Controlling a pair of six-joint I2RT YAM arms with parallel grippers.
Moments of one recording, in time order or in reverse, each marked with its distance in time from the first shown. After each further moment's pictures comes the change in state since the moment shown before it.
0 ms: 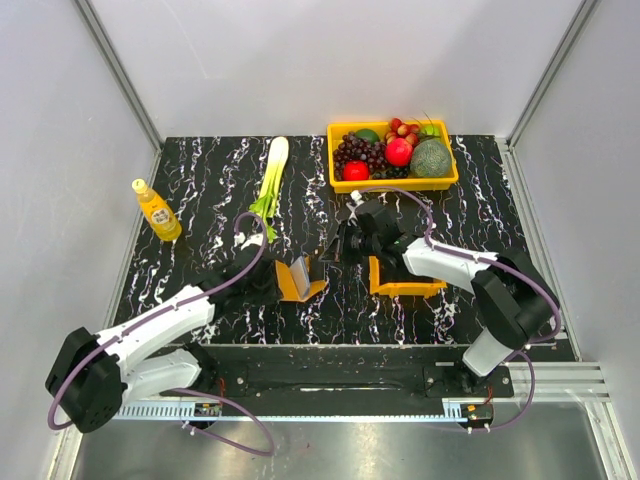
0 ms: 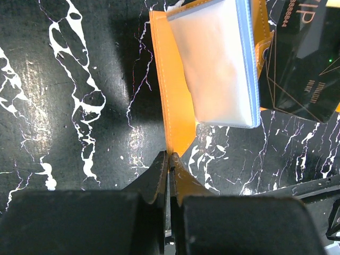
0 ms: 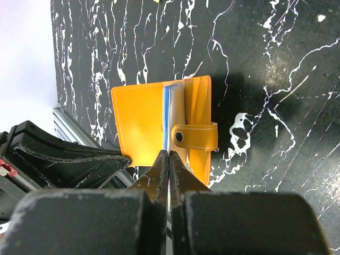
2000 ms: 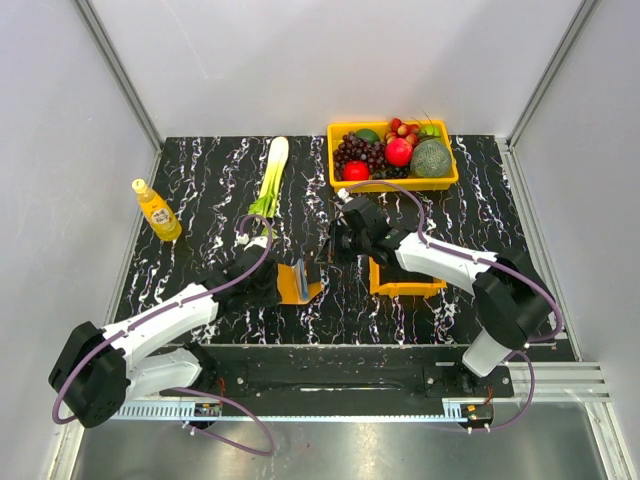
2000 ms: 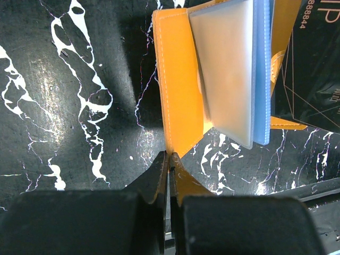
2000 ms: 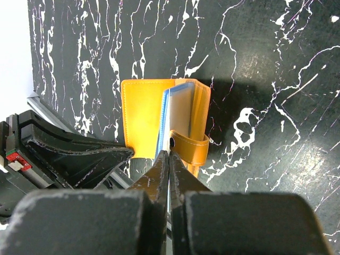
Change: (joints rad) left arm 0.000 0.038 -0.008 0.003 0.004 0.051; right arm 0.061 0.009 0.127 -0.181 0.074 -0.083
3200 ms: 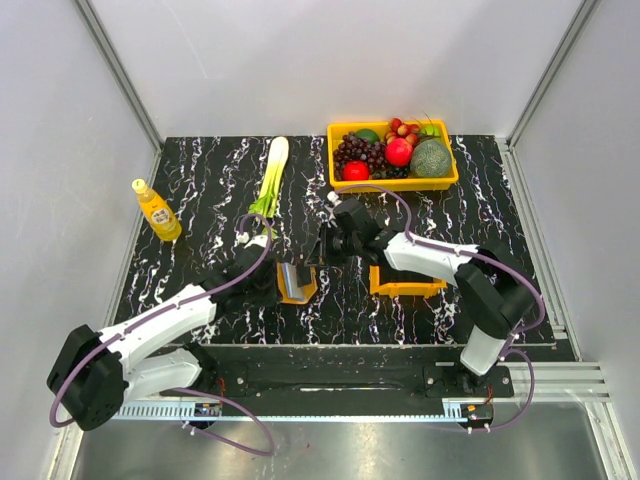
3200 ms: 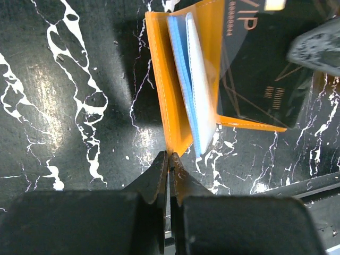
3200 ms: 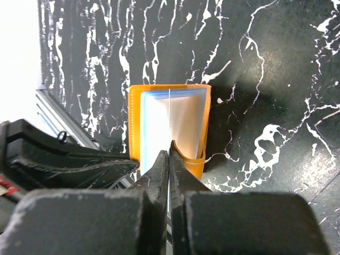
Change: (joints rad) left arm 0.000 -0.018 0.004 -0.001 0.004 0.008; right arm 0.016 0.089 0.016 0.105 -0.061 0.022
